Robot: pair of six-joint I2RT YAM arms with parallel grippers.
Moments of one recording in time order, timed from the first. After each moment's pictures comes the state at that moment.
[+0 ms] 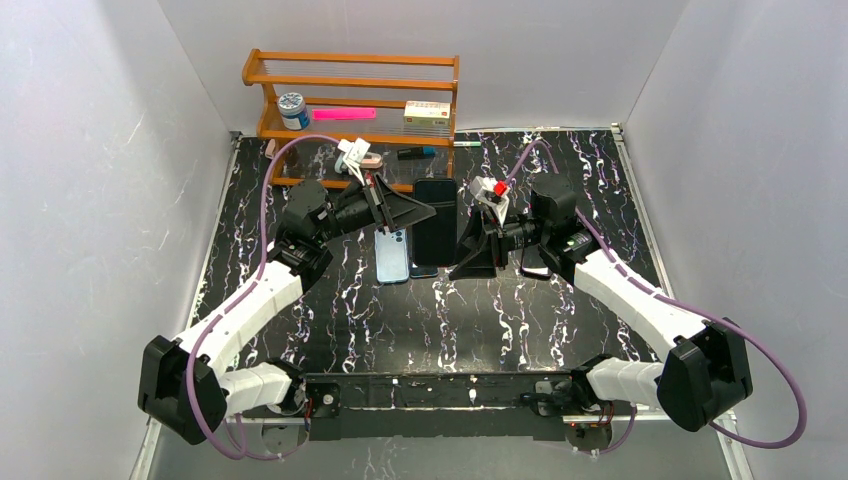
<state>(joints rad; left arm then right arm) -0.51 1.16 0.89 0.41 0.70 -0.97 0.53 1.21 0.89 0.12 -1.30 0.15</state>
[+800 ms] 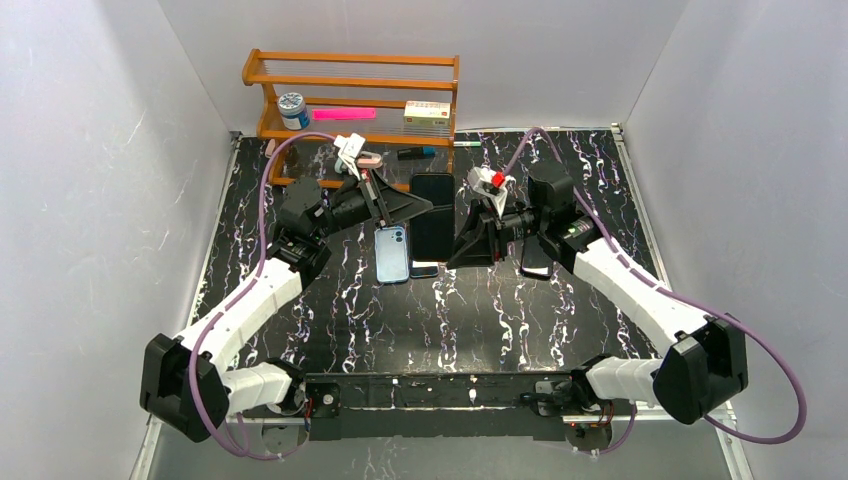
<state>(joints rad) -0.49 1.17 0.89 0.45 0.73 -1.03 0.53 1.25 1.00 -0.03 -1.30 0.05</state>
